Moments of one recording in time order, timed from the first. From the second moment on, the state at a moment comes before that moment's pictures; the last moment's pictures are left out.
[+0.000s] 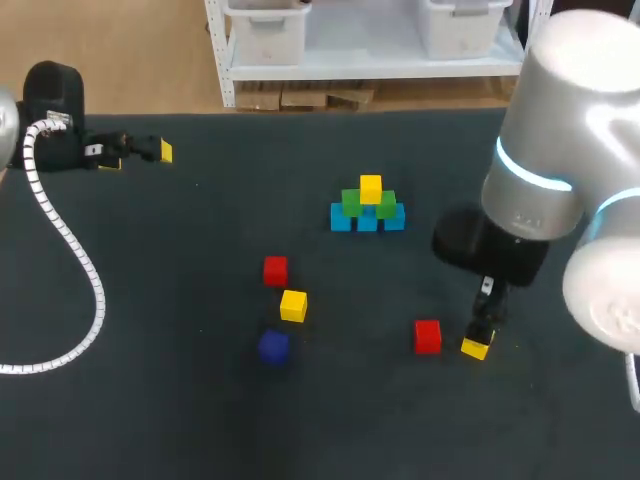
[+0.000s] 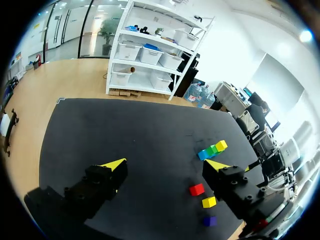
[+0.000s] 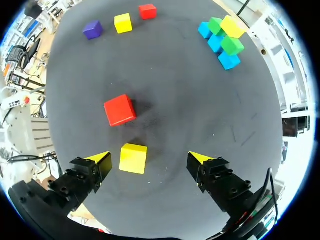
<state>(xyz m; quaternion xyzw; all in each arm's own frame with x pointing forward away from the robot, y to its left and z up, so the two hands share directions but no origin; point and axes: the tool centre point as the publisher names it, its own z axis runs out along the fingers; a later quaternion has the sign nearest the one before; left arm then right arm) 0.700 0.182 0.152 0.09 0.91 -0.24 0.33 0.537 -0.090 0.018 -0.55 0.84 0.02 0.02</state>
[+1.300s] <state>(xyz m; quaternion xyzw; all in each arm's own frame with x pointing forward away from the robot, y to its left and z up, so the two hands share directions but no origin) 0.700 0.182 0.152 0.09 0.91 -0.24 0.33 0.580 -0.086 0.061 -0.66 0.75 0.04 0.06</state>
